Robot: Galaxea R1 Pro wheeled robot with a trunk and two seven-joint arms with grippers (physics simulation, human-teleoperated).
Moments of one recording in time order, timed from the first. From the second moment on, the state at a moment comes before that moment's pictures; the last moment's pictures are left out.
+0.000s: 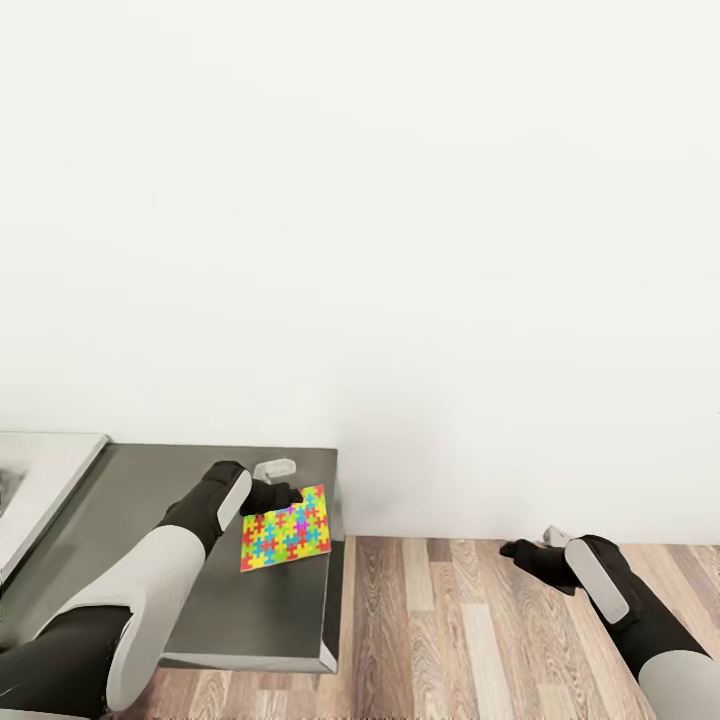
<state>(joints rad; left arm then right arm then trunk) -0.94 -0.03 0.02 -0.48 0.17 0.78 -0.06 -0.55 -0.27 0.05 -0.86 -0.81 0.76 -0.28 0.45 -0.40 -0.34</state>
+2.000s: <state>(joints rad) -0.94 -0.03 0.02 -0.48 0.17 0.78 -0.06 -0.55 -0.26 0.05 -0.86 -0.81 0.76 -0.28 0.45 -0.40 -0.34</state>
